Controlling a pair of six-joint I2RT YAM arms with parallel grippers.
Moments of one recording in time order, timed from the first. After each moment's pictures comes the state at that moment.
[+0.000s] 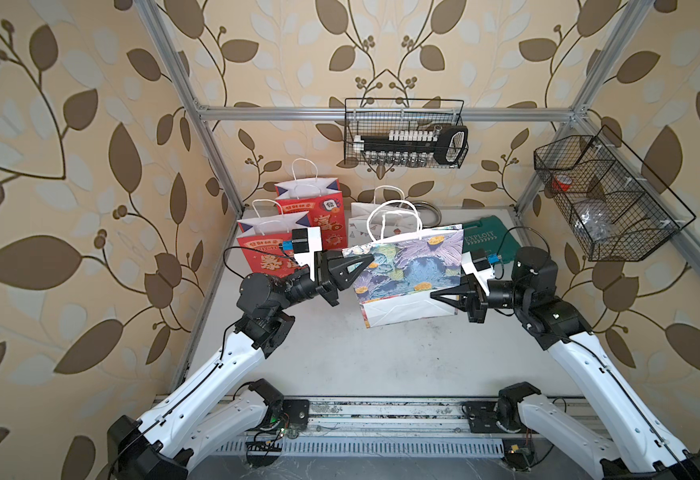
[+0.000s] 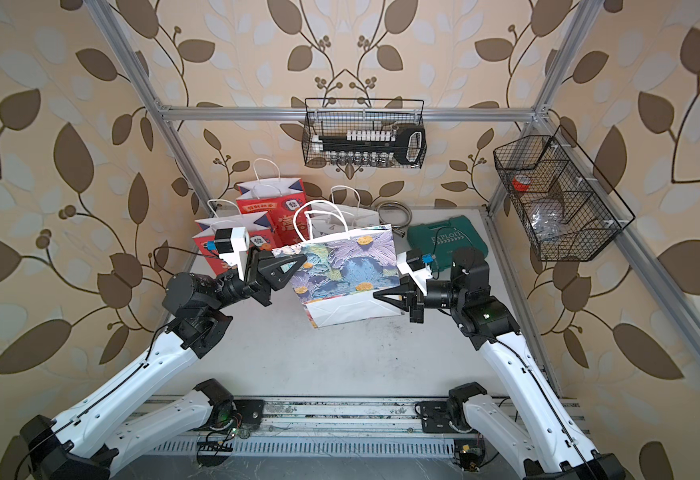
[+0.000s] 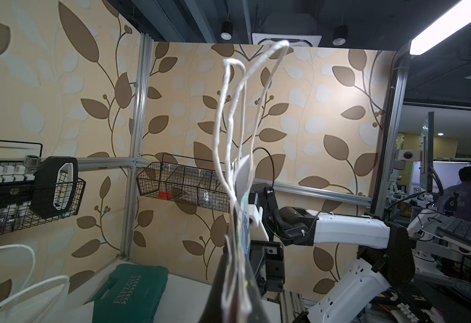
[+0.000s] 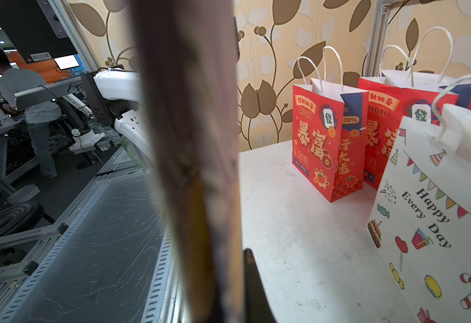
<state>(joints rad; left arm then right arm) -0.55 0.89 0.79 0.67 0.70 -0.51 0.25 0.88 0.89 -0.33 -1.14 -0.11</state>
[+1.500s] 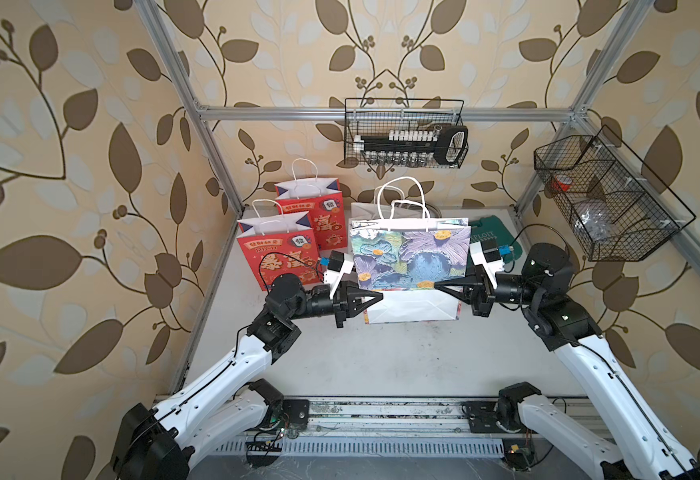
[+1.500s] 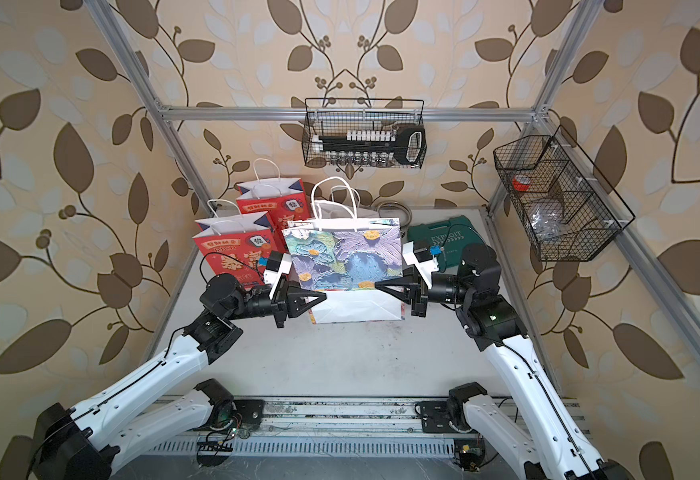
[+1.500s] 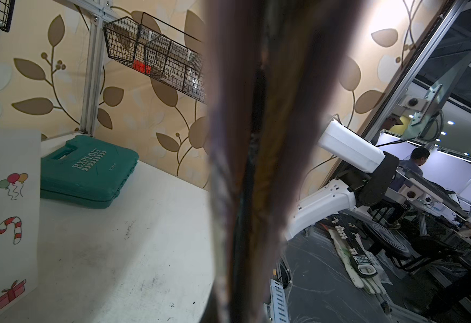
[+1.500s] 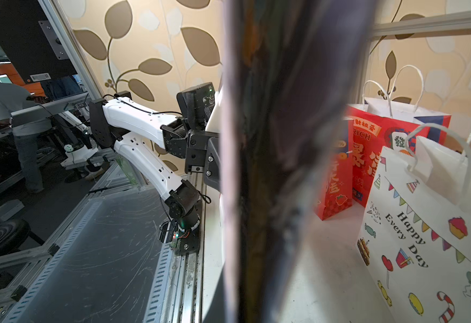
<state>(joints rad) -0.55 0.91 0.61 0.43 0.89 -0.49 0.25 0.87 0.95 -0.24 -1.11 0.02</state>
